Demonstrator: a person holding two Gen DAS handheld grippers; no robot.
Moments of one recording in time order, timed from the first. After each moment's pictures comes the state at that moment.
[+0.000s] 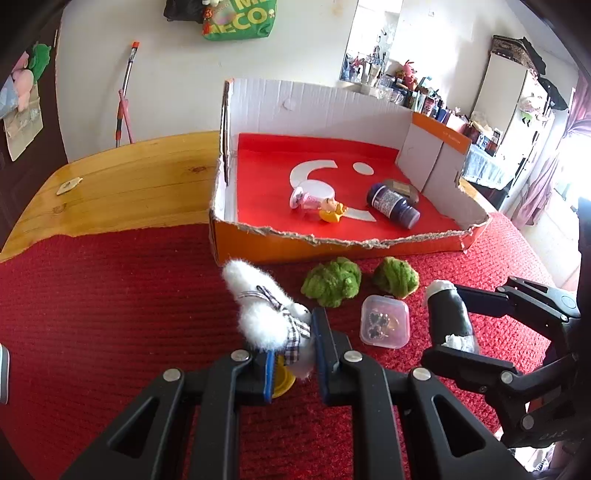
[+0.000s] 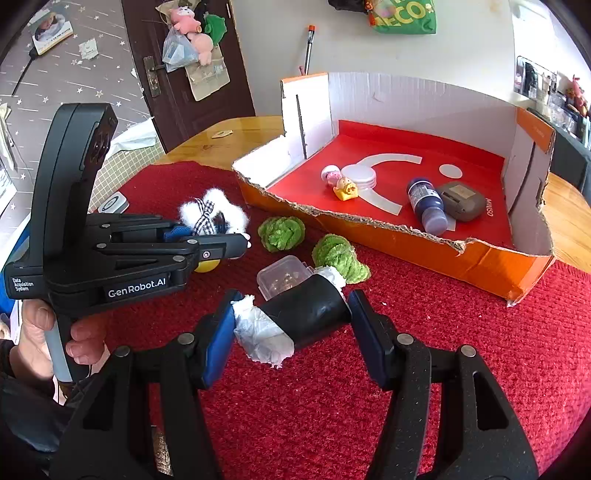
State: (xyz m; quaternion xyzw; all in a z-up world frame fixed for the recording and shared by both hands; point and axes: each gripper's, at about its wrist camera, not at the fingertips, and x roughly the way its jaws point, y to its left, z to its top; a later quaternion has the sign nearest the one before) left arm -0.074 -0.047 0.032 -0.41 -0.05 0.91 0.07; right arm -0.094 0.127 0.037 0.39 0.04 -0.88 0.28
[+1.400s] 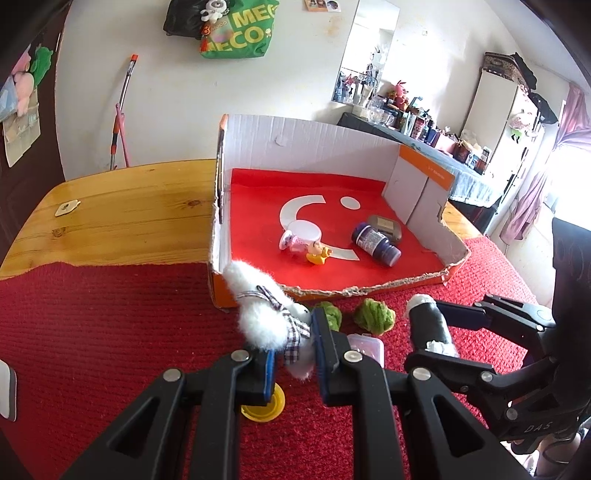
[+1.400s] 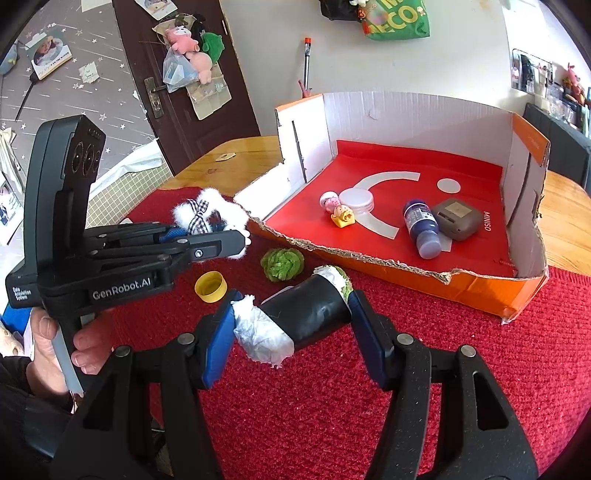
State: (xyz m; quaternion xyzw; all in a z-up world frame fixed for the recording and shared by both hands) left arm -0.080 -0.053 0.061 -0.38 -0.07 0.92 0.09; right arm -0.102 0.137 0.054 0.37 0.00 -0.88 0.29
